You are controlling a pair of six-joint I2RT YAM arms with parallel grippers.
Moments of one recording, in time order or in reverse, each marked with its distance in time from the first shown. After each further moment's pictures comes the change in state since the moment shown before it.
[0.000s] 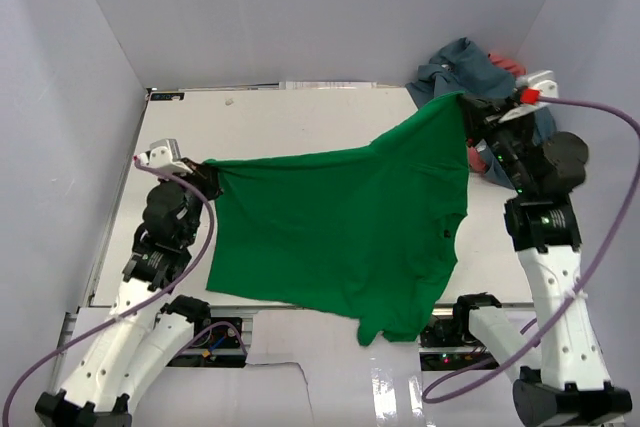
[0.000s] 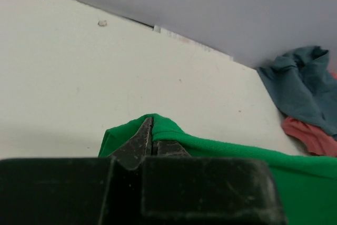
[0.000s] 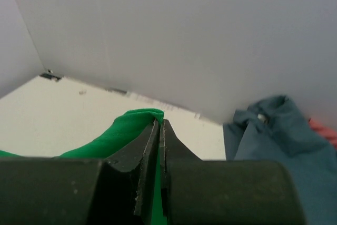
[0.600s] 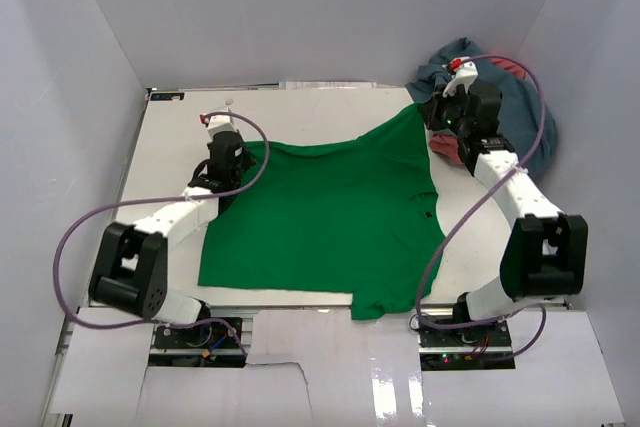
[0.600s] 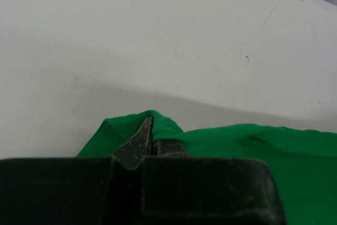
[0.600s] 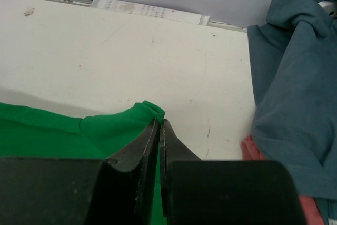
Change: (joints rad) left arm 0.020 0.793 0.094 0.360 -0.070 0.045; right arm 0.000 0.641 -0.032 0.145 0.027 0.022
